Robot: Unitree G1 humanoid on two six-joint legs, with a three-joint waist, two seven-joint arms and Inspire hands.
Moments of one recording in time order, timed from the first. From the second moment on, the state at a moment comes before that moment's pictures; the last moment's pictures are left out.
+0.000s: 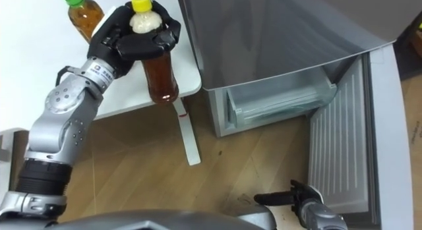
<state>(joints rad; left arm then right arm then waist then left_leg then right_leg) -0.13 0.22 -0.06 -0.01 -0.30 0.16 -0.24 0.02 -0.24 -0.02 1.18 0.08 0.05 0.08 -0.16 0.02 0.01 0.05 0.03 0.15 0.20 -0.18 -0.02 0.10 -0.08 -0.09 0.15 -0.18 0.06</state>
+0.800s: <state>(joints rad) -0.07 0.21 -0.14 -0.25 -0.29 0.16 -0.25 0.00 -0.22 0.19 1.10 -0.05 0.07 0.15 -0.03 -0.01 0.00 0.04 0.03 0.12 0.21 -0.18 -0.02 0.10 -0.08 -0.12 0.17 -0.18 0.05</state>
